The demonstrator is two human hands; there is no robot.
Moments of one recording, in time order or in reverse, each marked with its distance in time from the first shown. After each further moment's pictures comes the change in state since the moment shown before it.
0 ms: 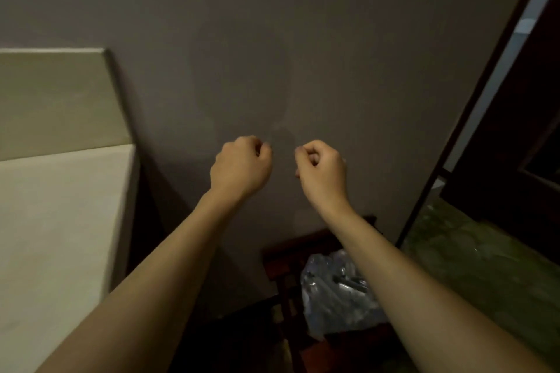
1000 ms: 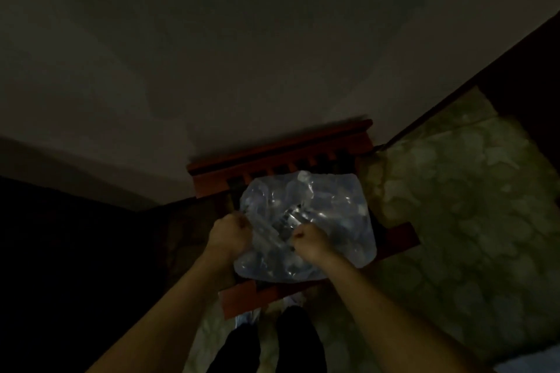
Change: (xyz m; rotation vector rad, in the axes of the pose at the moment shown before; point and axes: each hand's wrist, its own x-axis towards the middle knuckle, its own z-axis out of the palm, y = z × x) left_hand 0.002 -0.147 0.447 0.062 -0.771 -0.787; right_hand -0.006 0.482 -0.015 -0.399 -0.987 0.970
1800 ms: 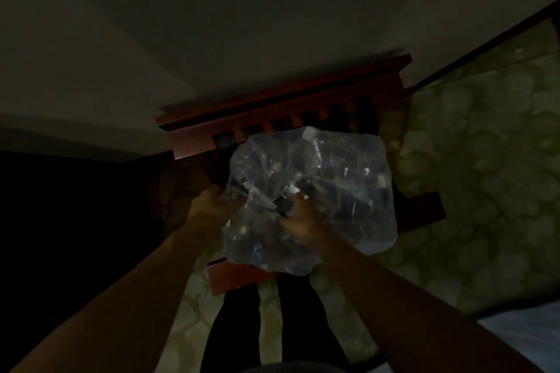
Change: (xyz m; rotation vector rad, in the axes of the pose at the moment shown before) left_hand 0.106 -0.063 0.057 -0.283 -0.005 -0.292; right_hand 0.093 0.048 0.044 -0.076 -0.074 0.043
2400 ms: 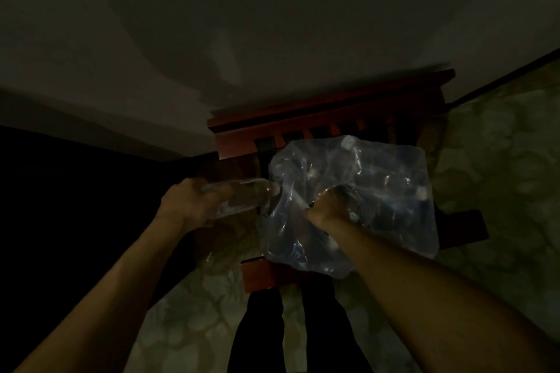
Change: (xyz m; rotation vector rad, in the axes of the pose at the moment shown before) left_hand -0.057 0.005 -0.117 0.132 0.071 0.060; right_hand 0.026 -0.029 0.015 -0.272 0.061 0.064
